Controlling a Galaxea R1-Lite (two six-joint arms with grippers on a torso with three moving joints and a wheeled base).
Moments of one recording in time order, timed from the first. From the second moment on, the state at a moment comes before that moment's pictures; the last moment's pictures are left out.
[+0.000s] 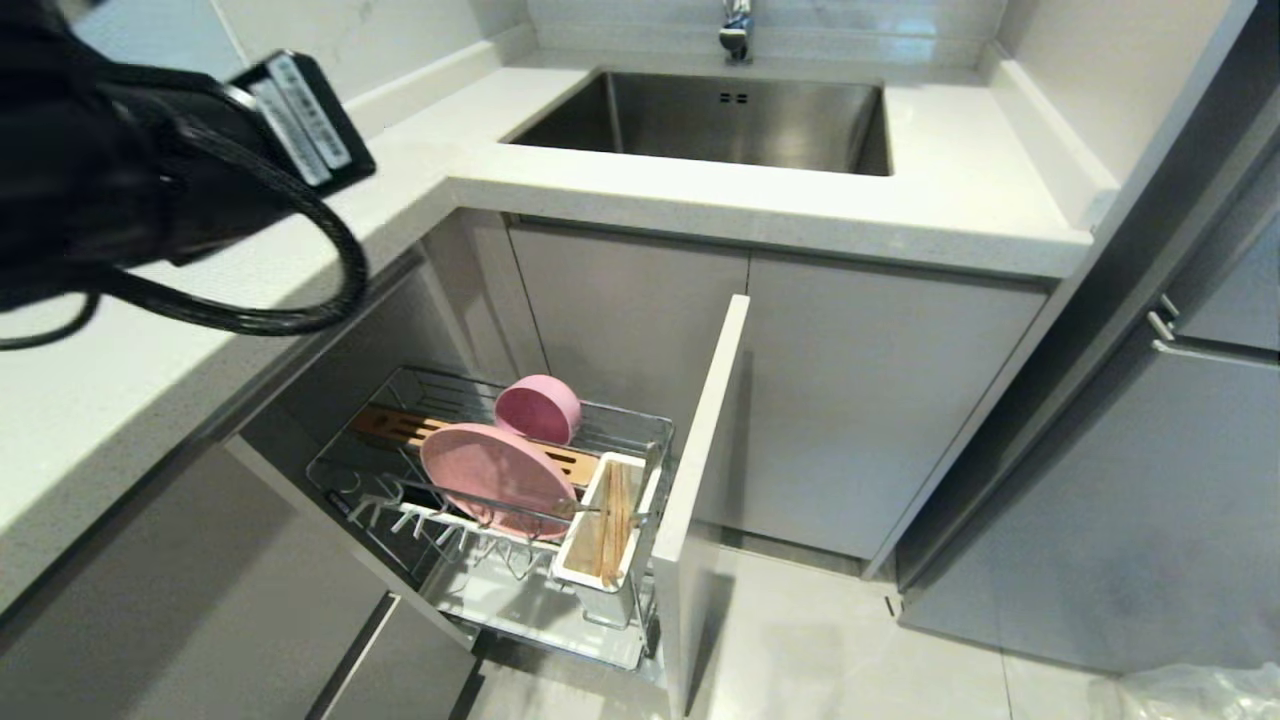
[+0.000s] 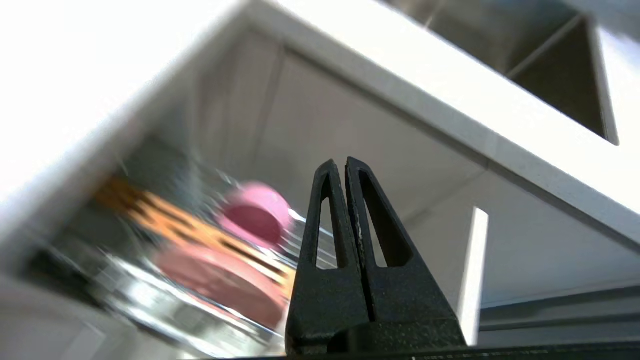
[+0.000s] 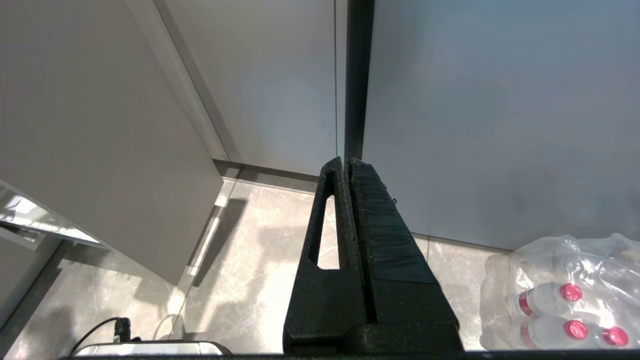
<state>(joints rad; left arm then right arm) -0.66 1.36 -1.39 0.07 0.67 -0.33 0.00 0.00 0.00 0.00 -0.02 0.04</state>
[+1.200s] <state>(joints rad) -0.15 0.50 -0.97 0.32 0.14 -0.13 0.00 0.00 0.00 0.00 -0.02 0.04</state>
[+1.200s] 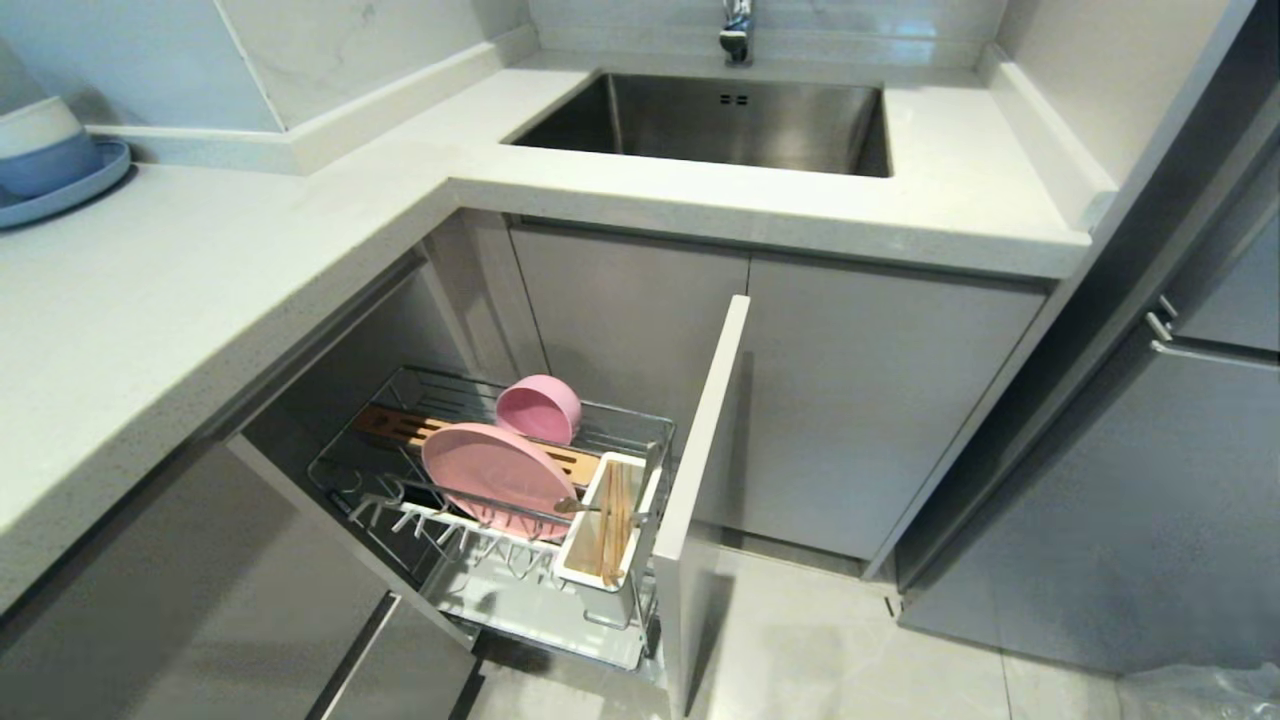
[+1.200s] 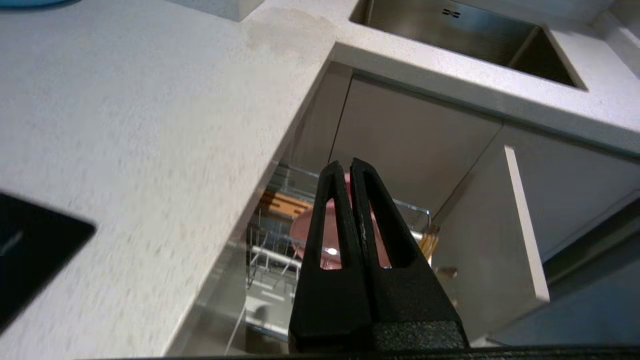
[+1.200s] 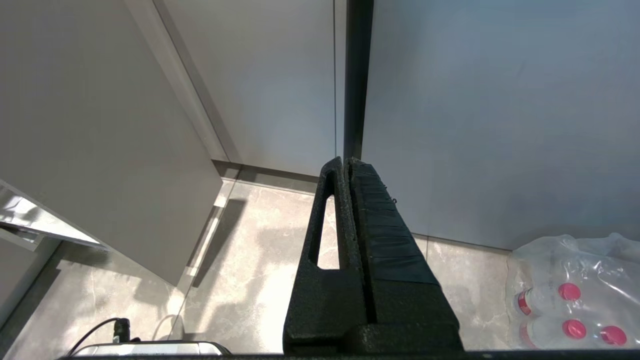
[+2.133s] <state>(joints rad) 0.00 0.06 -0.69 0.50 -0.07 -0.07 0.00 0.00 0.00 0.00 -0.02 0.04</state>
